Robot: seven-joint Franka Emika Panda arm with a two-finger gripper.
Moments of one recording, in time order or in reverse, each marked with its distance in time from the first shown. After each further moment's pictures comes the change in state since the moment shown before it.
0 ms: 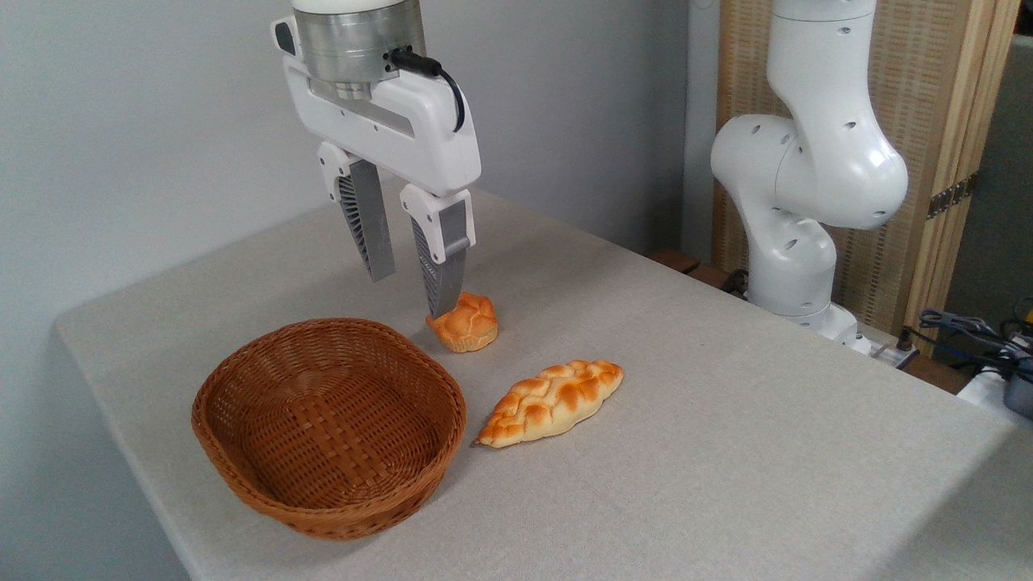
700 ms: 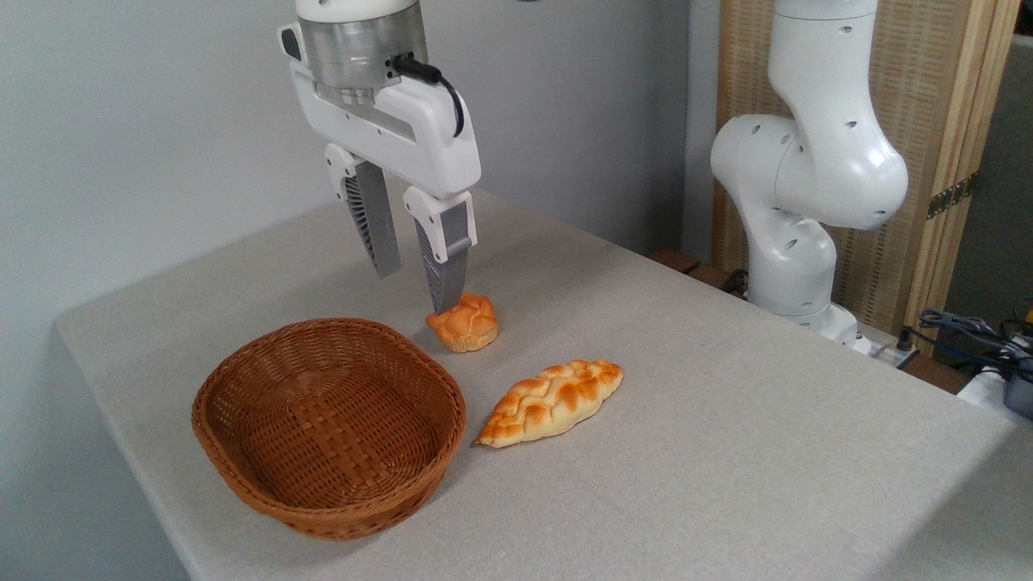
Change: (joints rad) arm 0.001 -0.023 -0.027 -0.048 -0.014 0.000 0.000
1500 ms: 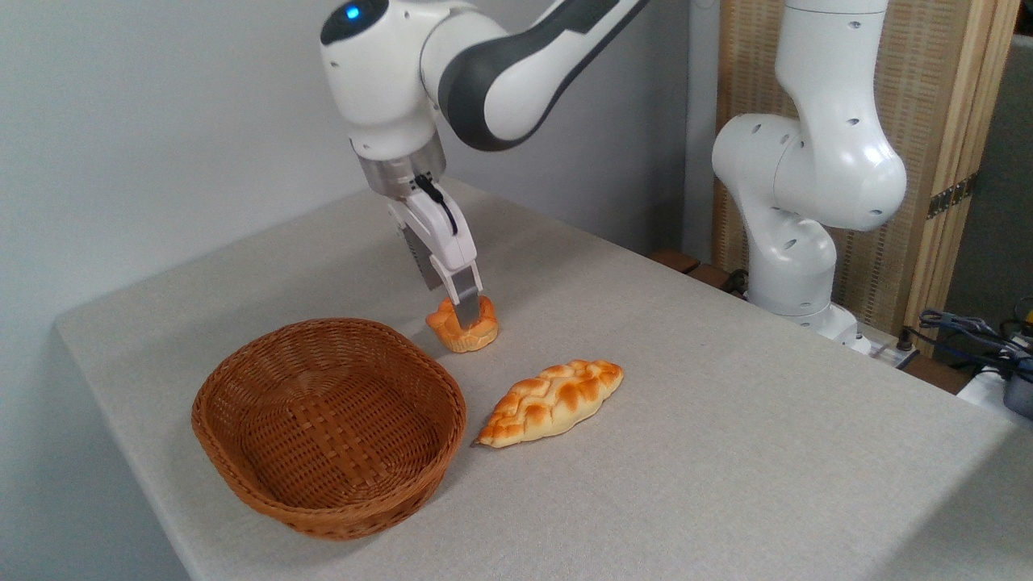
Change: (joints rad) arm -0.042 -0.094 -0.254 -0.495 -0.161 0.284 0.021
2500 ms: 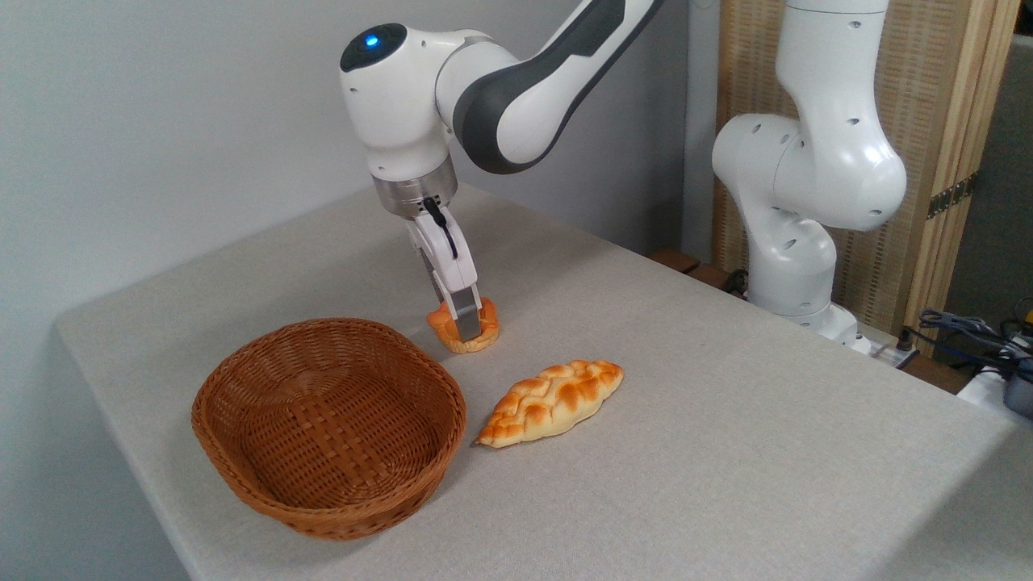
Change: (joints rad) arm -0.002 -0.005 -0.011 -0.071 0.006 0.088 0.114
